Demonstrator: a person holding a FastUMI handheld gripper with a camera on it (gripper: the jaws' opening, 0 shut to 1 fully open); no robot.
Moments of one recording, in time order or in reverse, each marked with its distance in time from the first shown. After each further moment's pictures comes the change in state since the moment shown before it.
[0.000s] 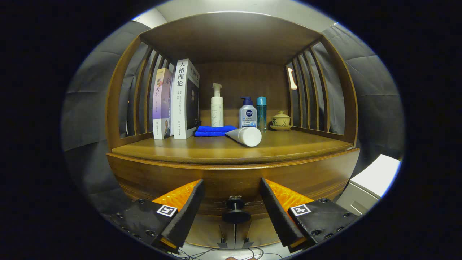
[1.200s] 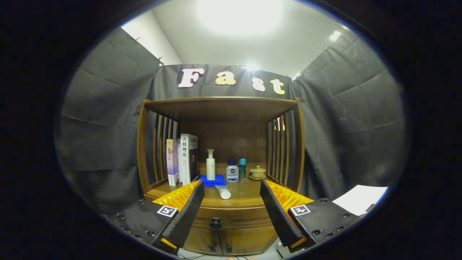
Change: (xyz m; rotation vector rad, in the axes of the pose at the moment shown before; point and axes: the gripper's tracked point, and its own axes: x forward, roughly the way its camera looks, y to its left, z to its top) arm -0.191 -0.068 0.177 -0.014 -0.252 -0.009
